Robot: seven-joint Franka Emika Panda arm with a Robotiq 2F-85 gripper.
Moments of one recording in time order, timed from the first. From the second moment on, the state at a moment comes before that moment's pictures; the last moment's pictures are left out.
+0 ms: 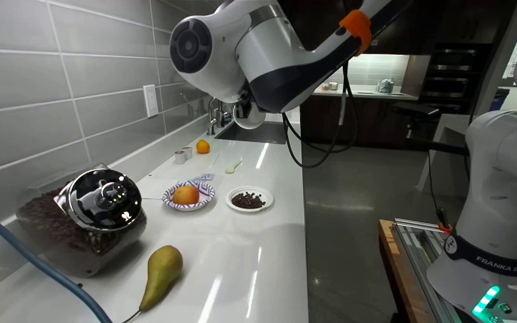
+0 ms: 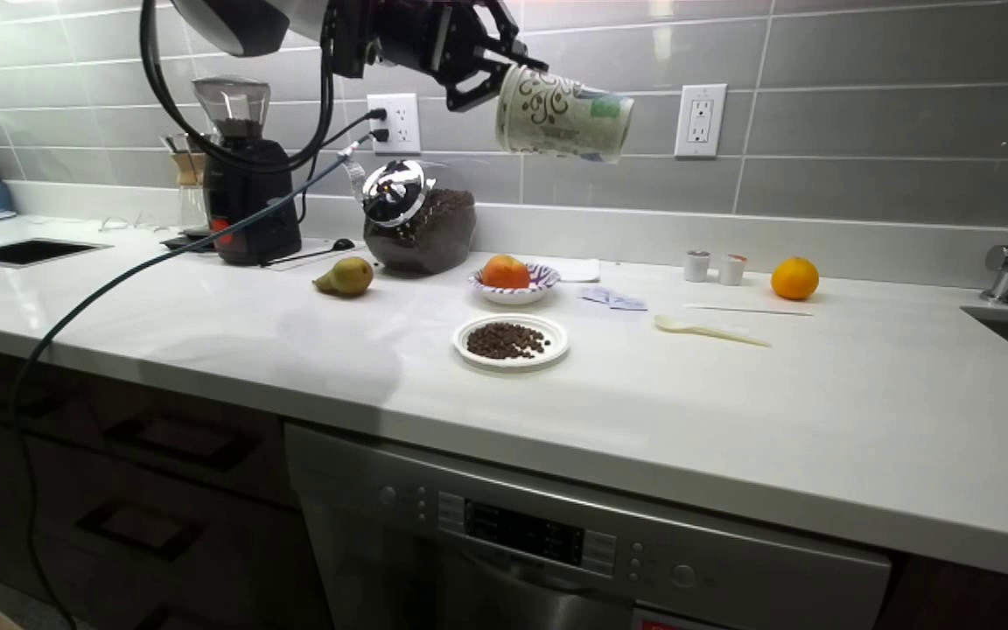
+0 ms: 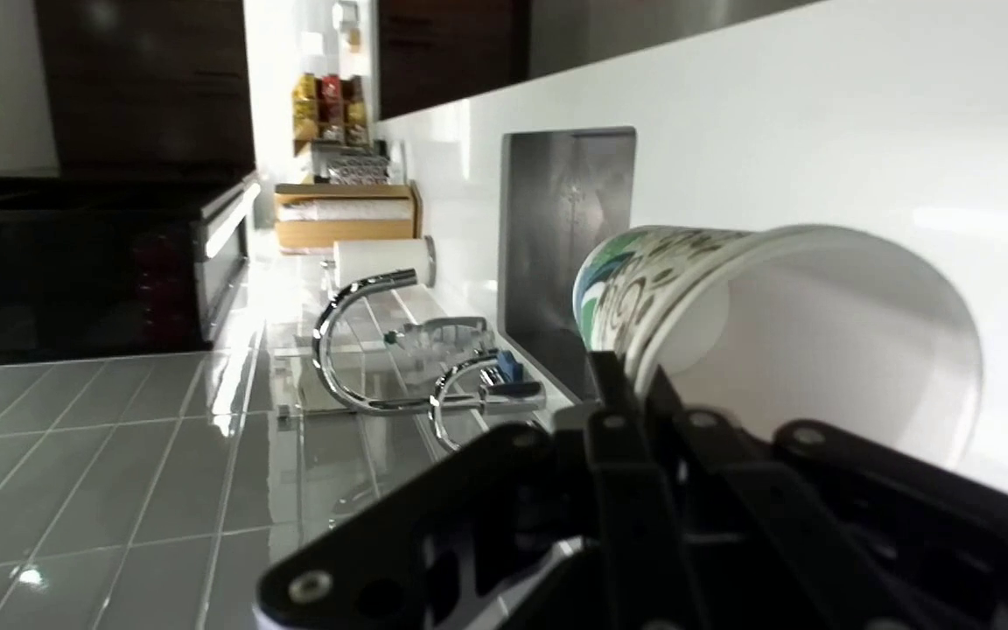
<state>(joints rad) 0.07 0.10 0.12 -2.04 -1.25 1.61 0.59</state>
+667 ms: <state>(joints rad) 0.01 0.00 0.01 -2.17 -0.97 2.18 0.51</state>
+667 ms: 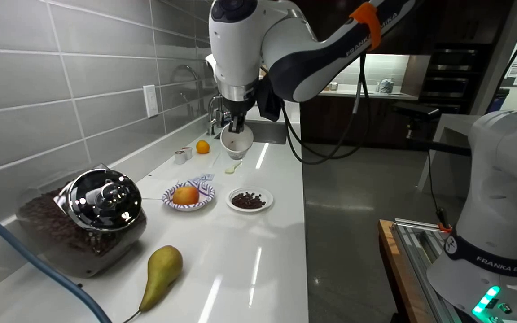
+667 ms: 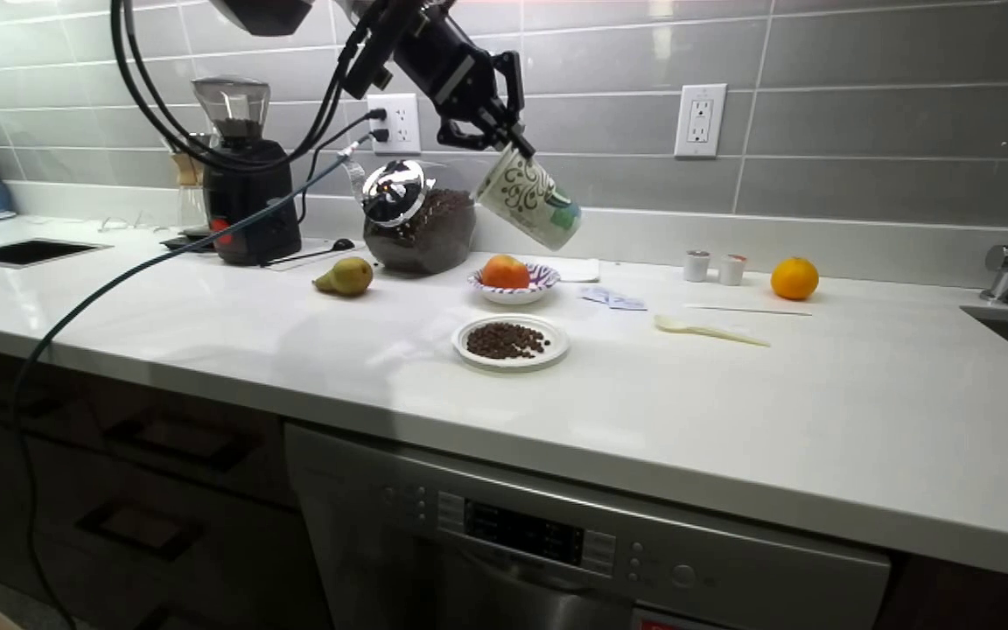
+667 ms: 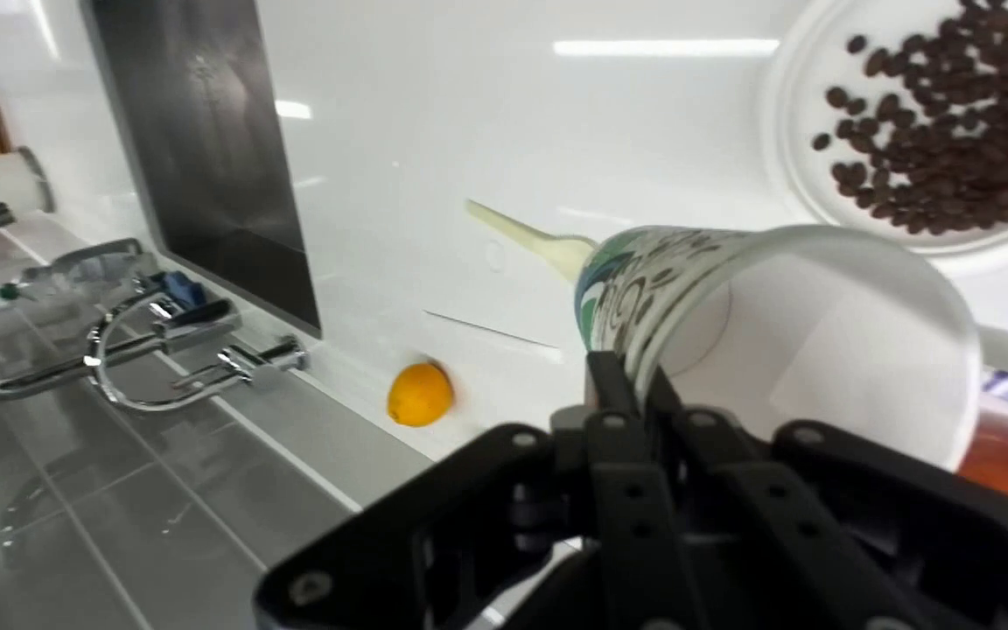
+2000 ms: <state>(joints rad) -0.04 0.10 -0.03 -2.18 -0.04 2.41 -0.25</state>
